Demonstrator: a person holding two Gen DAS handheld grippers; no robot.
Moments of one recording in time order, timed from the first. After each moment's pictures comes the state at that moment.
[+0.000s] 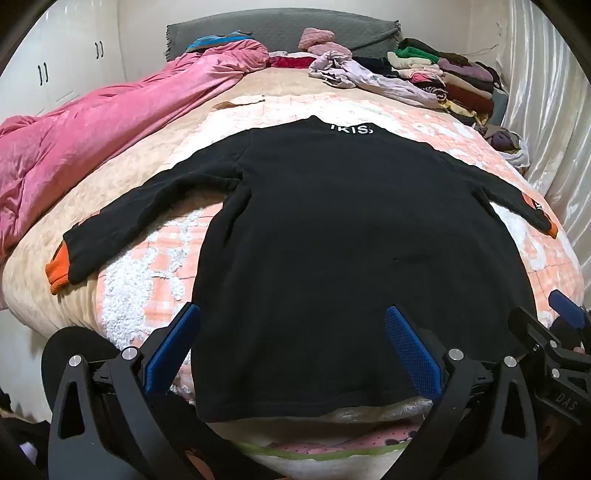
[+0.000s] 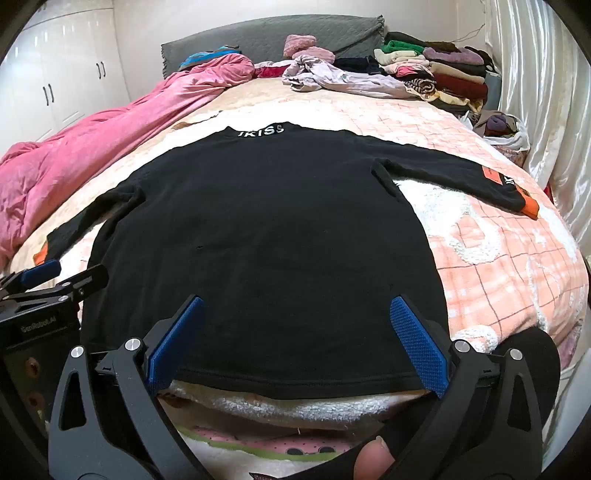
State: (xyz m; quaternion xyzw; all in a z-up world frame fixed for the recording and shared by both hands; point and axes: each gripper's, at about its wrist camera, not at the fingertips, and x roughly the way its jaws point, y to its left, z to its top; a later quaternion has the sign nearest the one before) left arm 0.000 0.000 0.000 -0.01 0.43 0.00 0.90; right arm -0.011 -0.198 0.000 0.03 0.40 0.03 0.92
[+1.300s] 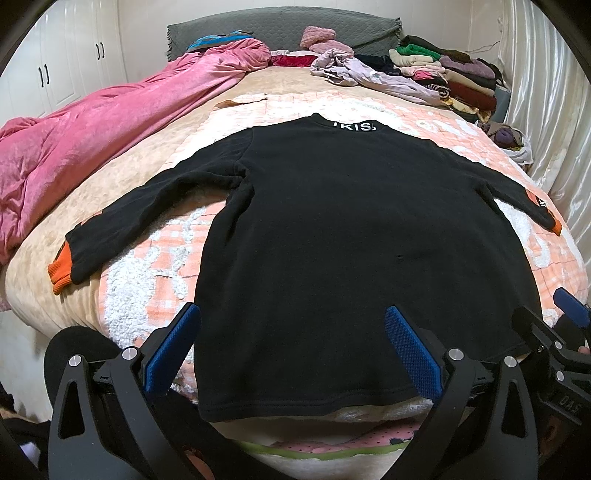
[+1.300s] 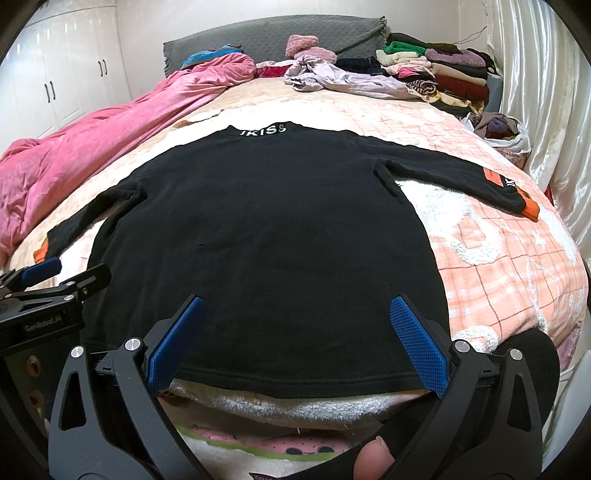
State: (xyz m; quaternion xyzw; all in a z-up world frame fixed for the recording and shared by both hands) left arm 0.002 0.003 -0.003 0.00 0.43 0.01 0.90; right arm -0.012 -0.196 0.000 0.02 0.40 0.03 0.92
